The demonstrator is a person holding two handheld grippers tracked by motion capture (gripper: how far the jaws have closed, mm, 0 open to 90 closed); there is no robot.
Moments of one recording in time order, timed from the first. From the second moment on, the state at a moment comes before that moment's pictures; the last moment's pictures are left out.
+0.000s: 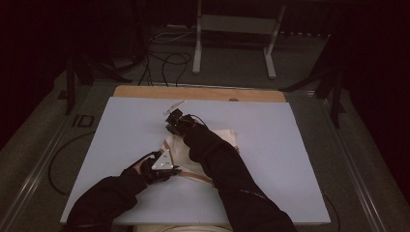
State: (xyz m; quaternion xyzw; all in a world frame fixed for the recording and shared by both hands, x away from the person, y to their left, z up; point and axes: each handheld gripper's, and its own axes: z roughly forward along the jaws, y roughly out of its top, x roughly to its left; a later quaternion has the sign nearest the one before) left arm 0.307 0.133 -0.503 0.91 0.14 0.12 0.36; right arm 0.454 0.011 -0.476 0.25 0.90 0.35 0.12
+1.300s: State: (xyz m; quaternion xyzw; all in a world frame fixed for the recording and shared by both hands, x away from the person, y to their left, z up) left arm 0.311 0.093 -0.463 0.93 0.07 0.14 0.34; right arm 0.450 -0.057 -0.440 0.29 0.86 0.40 0.13
